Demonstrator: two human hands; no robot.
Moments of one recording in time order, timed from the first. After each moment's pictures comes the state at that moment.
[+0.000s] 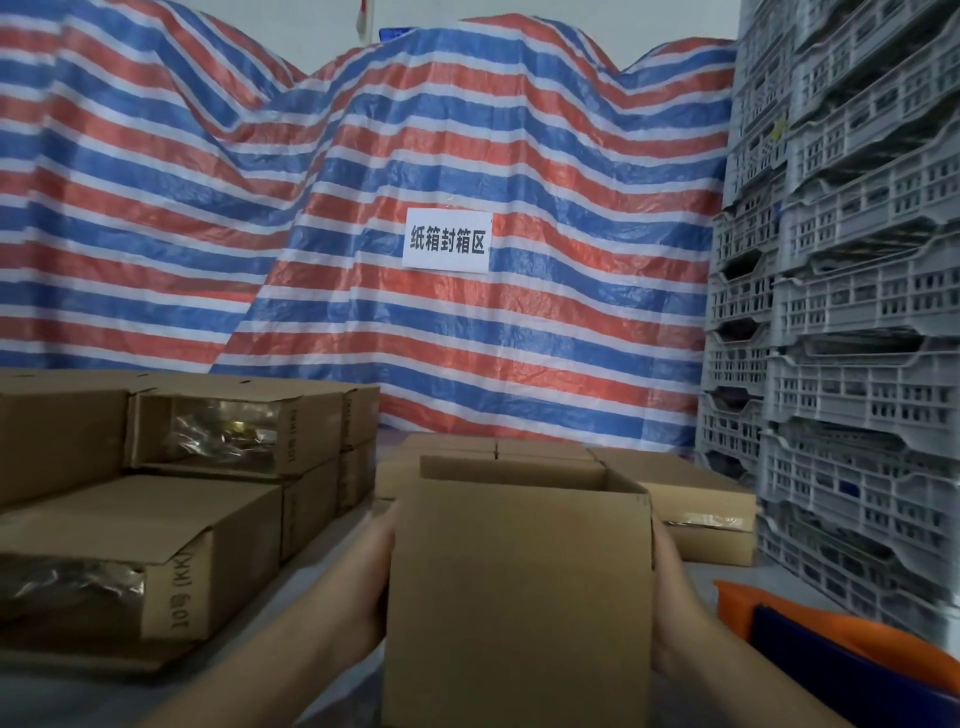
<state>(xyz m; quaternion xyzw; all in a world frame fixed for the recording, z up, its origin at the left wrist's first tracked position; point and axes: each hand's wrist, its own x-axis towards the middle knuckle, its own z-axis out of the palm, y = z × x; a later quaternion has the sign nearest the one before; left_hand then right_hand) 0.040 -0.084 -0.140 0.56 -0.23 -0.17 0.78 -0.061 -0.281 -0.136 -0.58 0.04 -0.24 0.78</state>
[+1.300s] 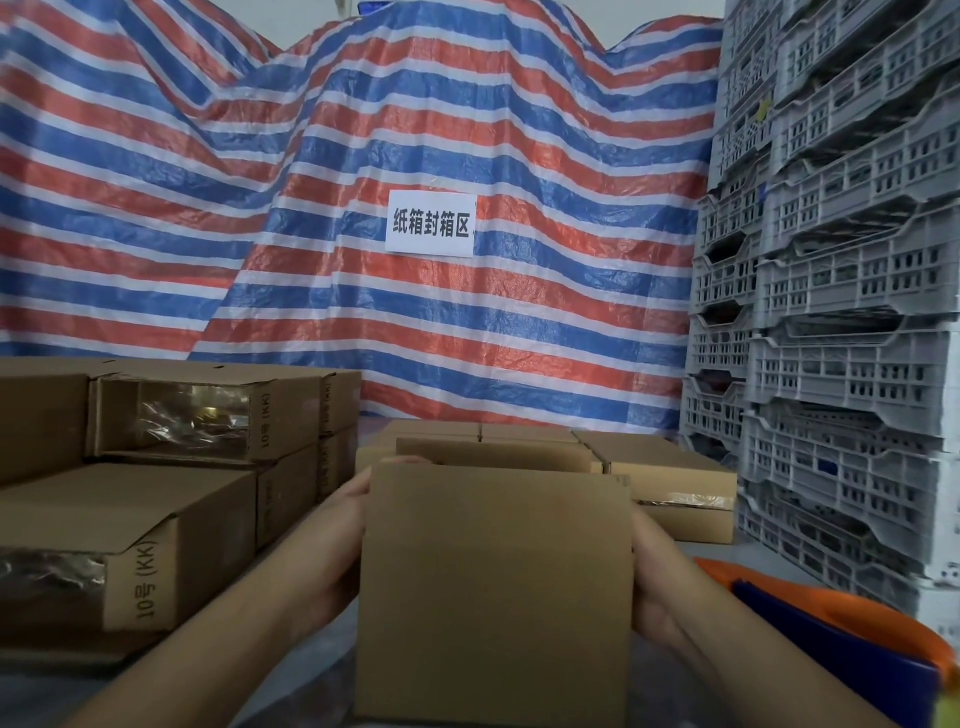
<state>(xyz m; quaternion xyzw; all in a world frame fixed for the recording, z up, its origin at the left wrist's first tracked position) 0.047 -0.078 -0.131 0.60 -0.29 -0.15 0.73 -0.061 -0.294 -0.131 -0.62 0.07 -0.15 0.77</state>
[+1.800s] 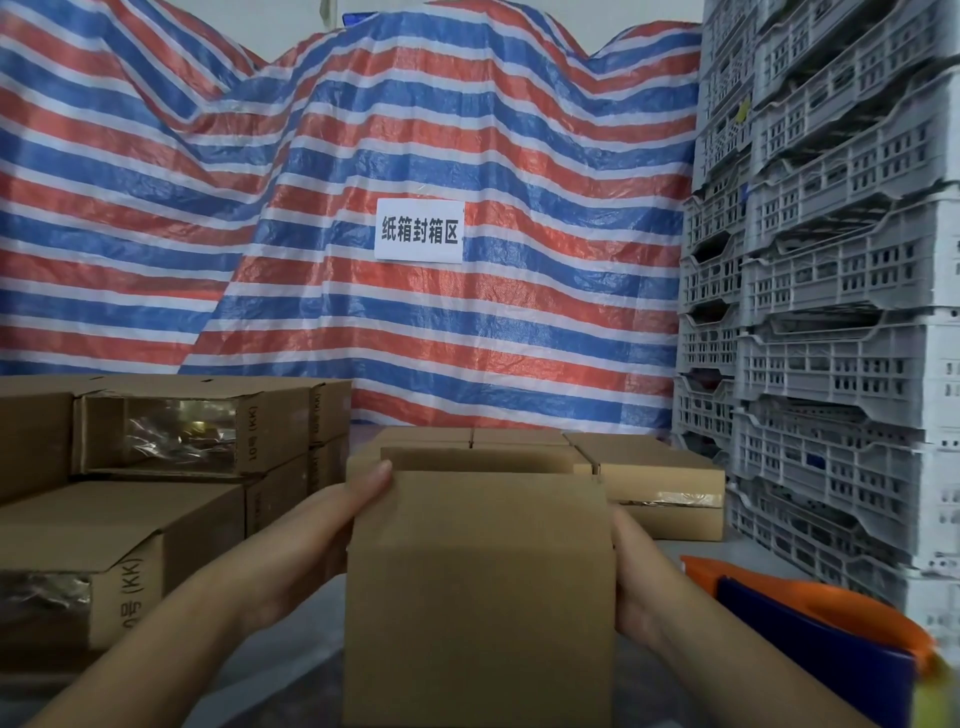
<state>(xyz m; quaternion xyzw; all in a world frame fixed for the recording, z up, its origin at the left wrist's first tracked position) 0.056 -0.058 -0.121 0.65 -0.37 -0.19 0.64 -0.052 -0.300 -0.136 -0.58 0.07 -0.16 0.80</state>
